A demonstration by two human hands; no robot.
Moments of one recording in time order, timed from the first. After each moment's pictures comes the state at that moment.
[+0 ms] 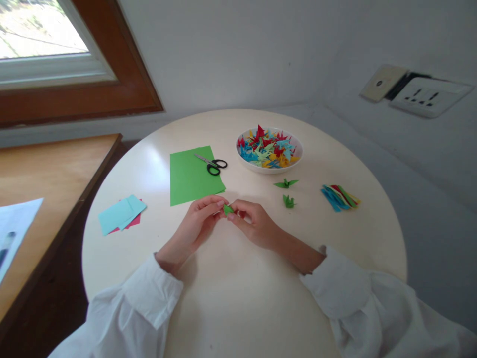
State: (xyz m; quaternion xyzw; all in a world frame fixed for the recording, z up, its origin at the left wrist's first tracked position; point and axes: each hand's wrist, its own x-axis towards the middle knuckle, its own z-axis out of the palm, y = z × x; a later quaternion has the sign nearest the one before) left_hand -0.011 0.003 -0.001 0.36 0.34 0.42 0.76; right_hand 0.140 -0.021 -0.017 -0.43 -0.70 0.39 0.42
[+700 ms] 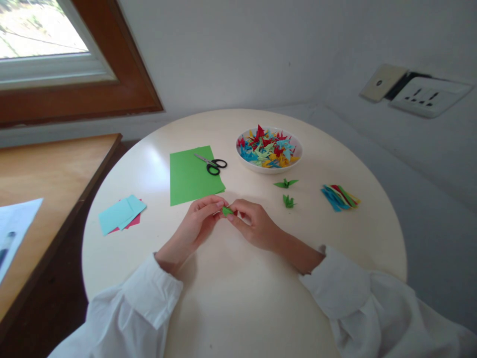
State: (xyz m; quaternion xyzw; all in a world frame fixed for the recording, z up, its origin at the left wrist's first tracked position) left_hand -0.013 0.004 -0.005 0.38 0.34 0.42 0.75; right_hand 0.140 -0.022 -0.017 -0.42 -0.73 0.33 0.43
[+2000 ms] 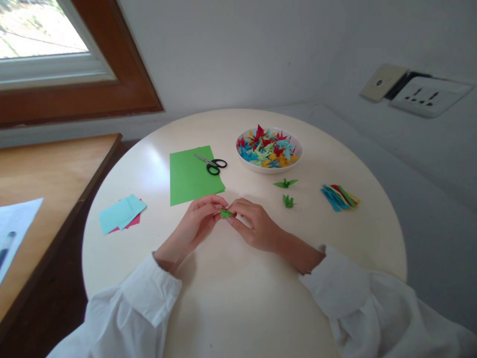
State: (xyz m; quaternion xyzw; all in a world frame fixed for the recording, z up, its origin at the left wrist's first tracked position) left_hand -0.014 0.002 0.005 0.39 0.34 0.41 0.76; right_hand 0.144 -0.024 -0.016 -0.37 -0.79 0.25 0.43
